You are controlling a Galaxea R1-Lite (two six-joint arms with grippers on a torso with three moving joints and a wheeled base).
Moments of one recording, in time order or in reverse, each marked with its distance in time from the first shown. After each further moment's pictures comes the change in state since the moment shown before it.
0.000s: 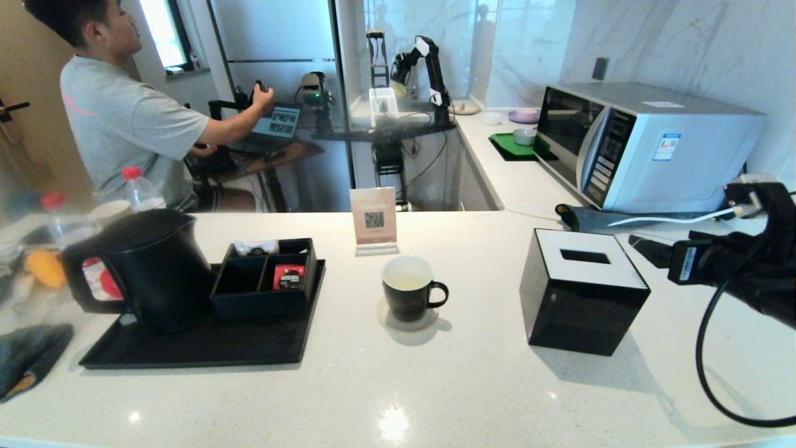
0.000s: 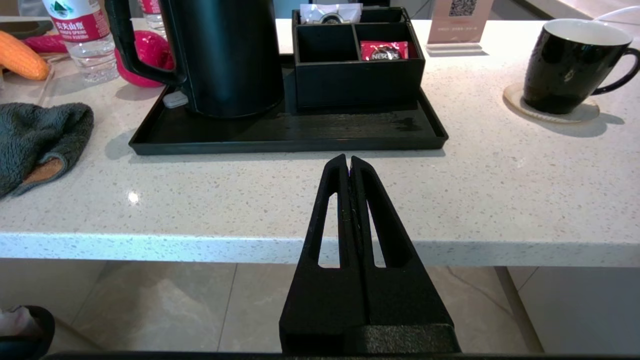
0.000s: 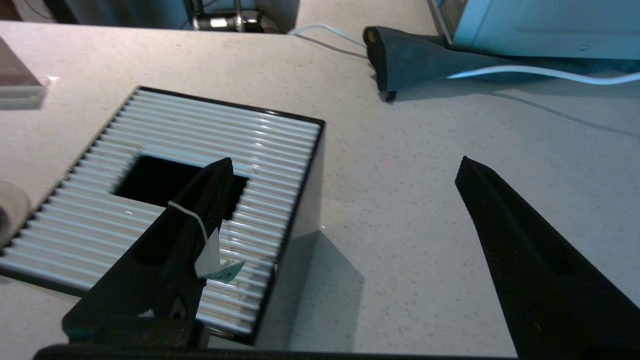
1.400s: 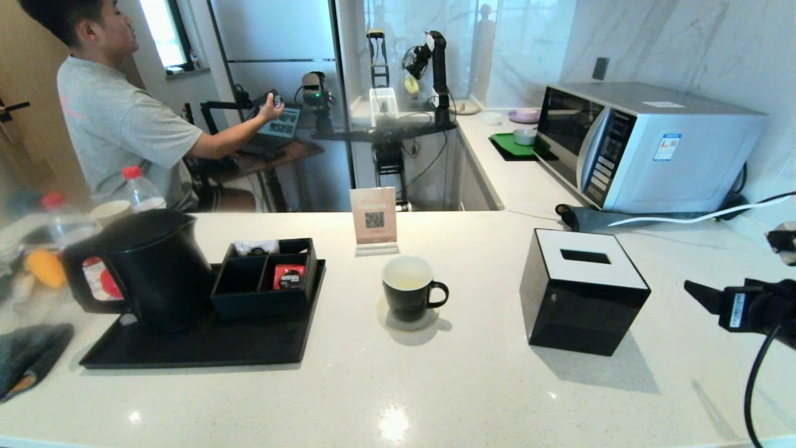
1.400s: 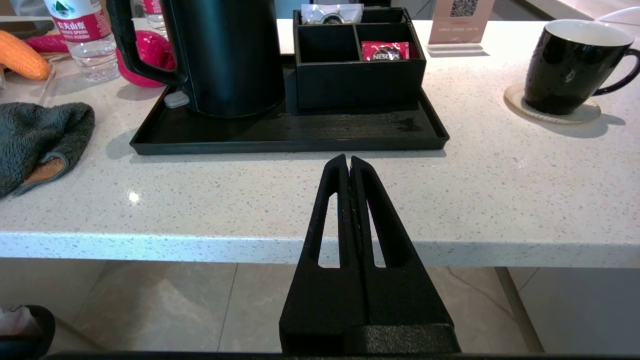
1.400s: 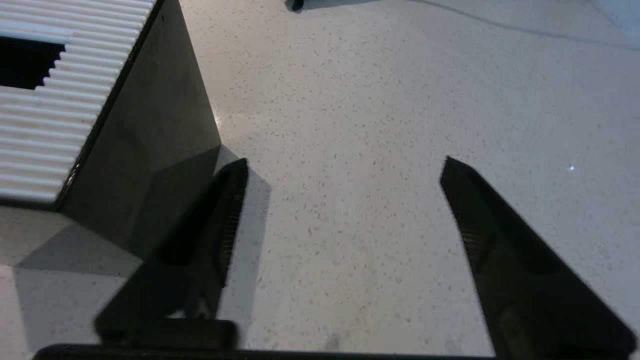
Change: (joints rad) left arm 0.000 0.000 0.000 0.000 0.000 0.000; right arm -0.191 -0.060 0.175 0.005 0.001 -0.068
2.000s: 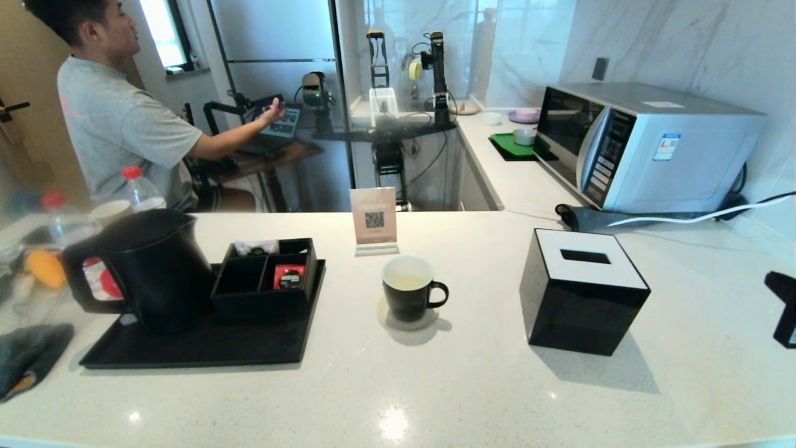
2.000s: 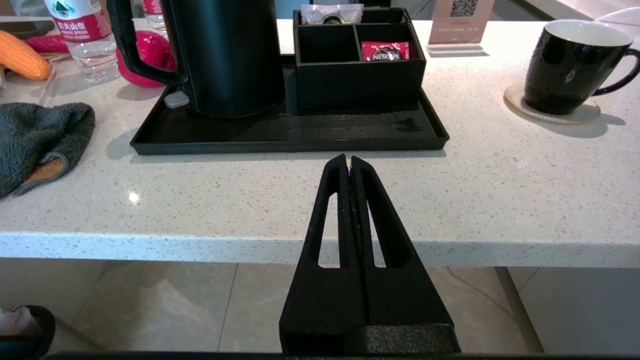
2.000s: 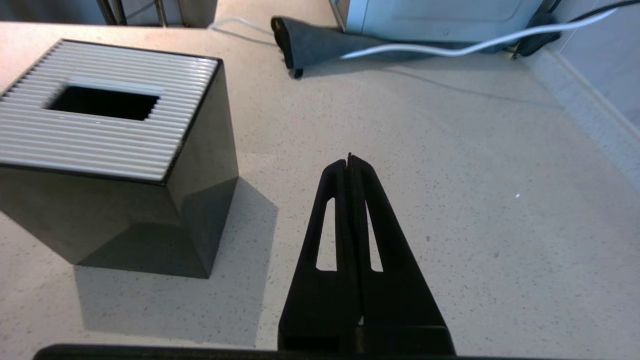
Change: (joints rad) left arm 0.000 0.000 0.000 0.000 0.000 0.000; right arm -0.003 -0.309 0.099 0.028 0.004 0.001
